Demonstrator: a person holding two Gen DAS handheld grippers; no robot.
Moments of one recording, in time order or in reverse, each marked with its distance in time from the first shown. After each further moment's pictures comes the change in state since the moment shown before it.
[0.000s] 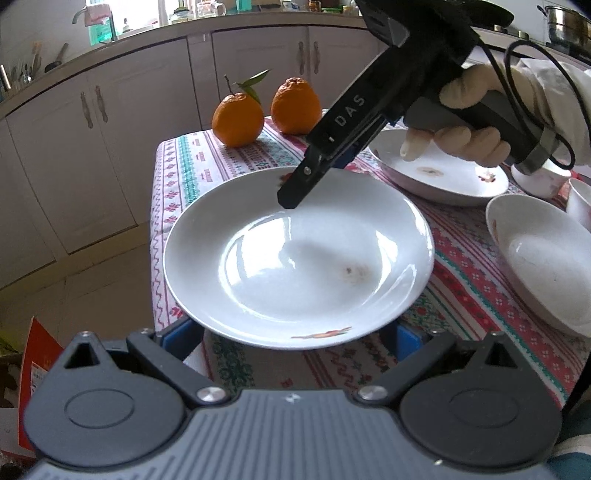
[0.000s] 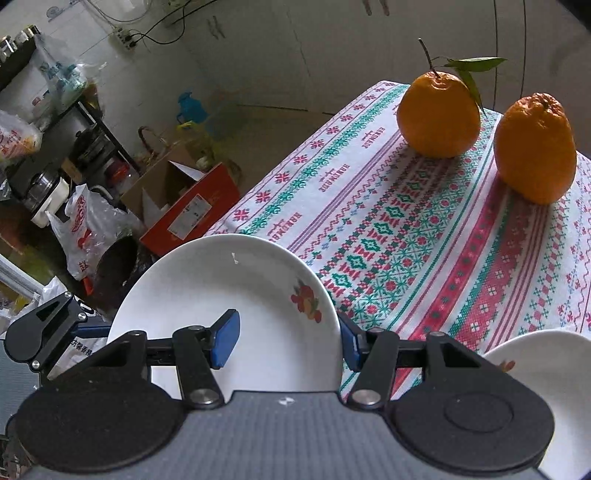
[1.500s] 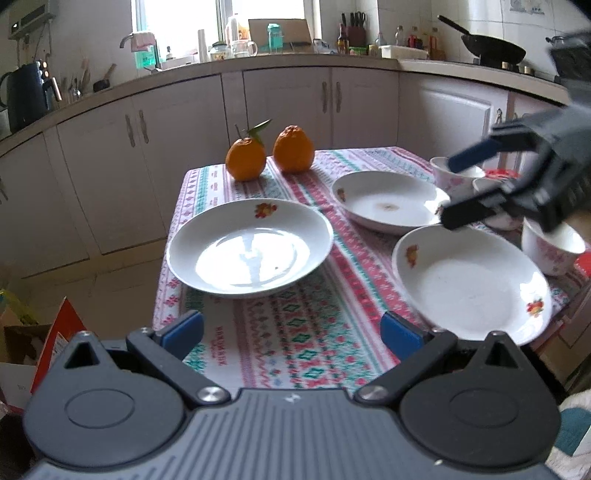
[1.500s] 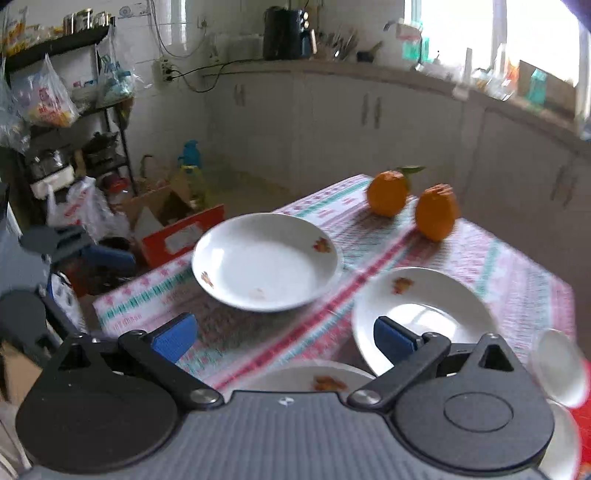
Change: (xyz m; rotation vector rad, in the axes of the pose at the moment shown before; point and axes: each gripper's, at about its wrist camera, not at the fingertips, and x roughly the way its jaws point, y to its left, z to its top) left arm -0.100 -0.088 -0.022 -0.101 -0.113 0.114; right arm -0.181 0.088 -0.186 -0.273 -0.327 -0.276
